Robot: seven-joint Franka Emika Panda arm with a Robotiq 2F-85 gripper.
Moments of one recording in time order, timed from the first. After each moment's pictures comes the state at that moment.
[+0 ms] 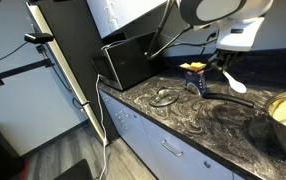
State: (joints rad) arm -0.22 0.46 -0.09 -1.68 0.80 2.27 1.28
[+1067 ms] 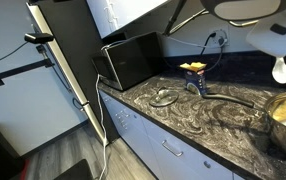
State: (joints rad) arm -0.31 0.46 -0.16 -1.69 1.40 2.43 1.28
